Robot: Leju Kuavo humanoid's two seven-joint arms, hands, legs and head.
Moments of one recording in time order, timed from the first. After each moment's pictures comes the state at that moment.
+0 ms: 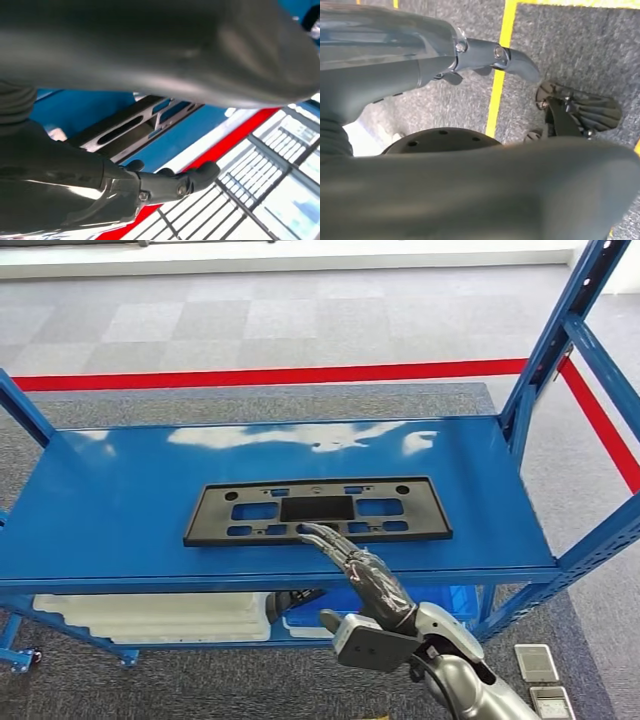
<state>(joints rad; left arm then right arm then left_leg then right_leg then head) -0.10 -0.19 1.28 -0.22 -0.95 0.01 -0.05 -0.16 -0.21 0.63 -1.68 0.36 0.06 -0.25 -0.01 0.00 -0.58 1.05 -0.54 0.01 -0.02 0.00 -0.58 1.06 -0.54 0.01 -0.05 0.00</state>
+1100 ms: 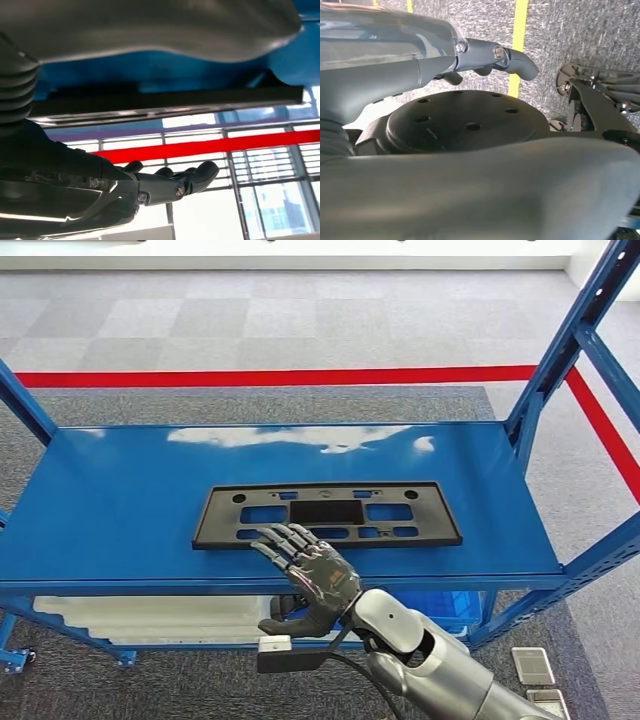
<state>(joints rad) -0.10 -0.26 1.26 -0.21 -1.00 0.03 0.00 -0.40 -0.15 0.93 -1.33 0.89 -0.21 -0.08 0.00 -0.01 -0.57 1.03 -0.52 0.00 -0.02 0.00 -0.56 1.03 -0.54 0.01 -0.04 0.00</state>
